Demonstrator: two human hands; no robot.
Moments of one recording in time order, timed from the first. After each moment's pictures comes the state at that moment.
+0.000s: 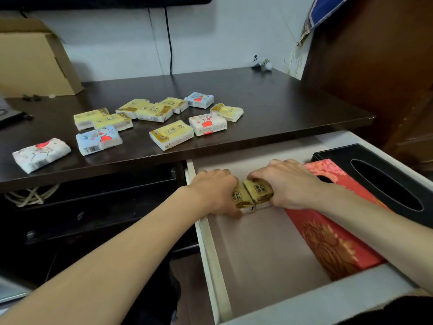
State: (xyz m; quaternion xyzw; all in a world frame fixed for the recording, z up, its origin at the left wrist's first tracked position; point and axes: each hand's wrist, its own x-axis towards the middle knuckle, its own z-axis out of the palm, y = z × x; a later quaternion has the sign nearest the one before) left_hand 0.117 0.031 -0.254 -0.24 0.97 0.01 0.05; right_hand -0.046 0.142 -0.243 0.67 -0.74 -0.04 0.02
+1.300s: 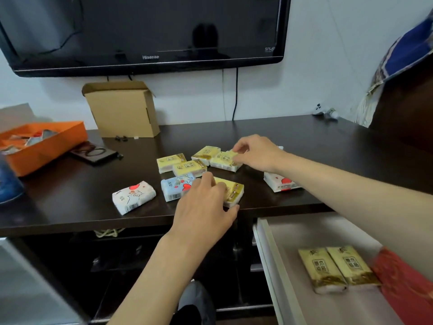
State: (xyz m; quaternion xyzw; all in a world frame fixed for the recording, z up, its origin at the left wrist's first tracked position) left_hand 0.243 -0.034 -0.187 -0.43 0.87 -0.02 -0.22; right_hand 0.045 -0.085 -0.142 0.64 -0.71 0.27 -0.12
